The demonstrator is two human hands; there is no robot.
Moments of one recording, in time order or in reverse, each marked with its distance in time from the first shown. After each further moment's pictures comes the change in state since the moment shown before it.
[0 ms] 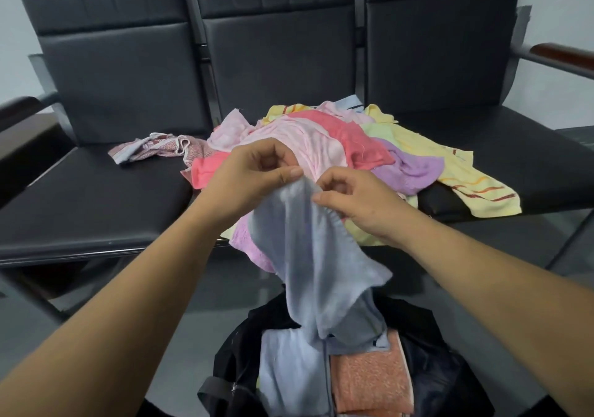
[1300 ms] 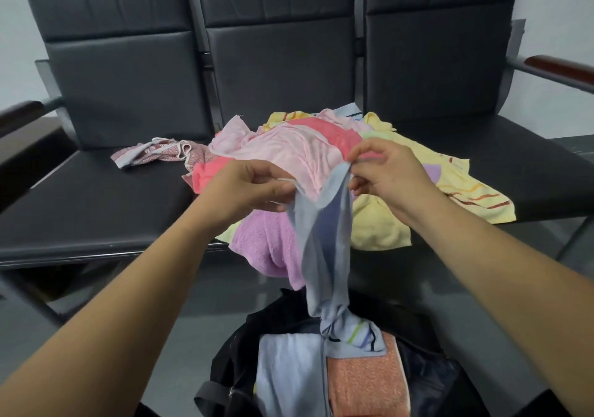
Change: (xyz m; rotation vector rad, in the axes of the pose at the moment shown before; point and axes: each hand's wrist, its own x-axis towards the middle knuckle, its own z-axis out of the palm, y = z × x) left_hand -0.004 -0.007 -0.010 -0.045 -0.035 -0.189; right_hand 0.018 -0.002 -0.040 0.136 0.331 0.078
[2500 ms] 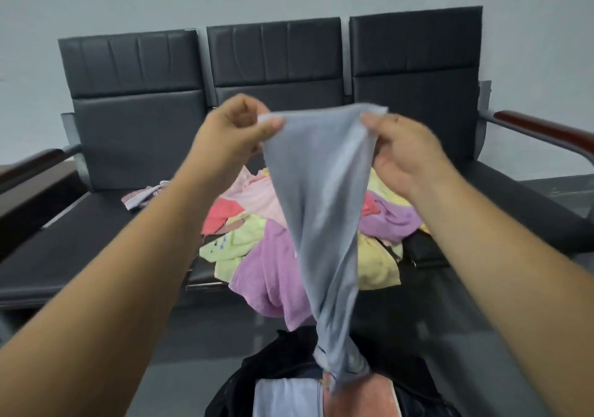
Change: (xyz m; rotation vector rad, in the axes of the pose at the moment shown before) left_hand 0.032 0.115 -0.026 -0.135 0.250 0.347; right_hand 0.018 -0.101 -0.031 0.734 0.040 -0.074
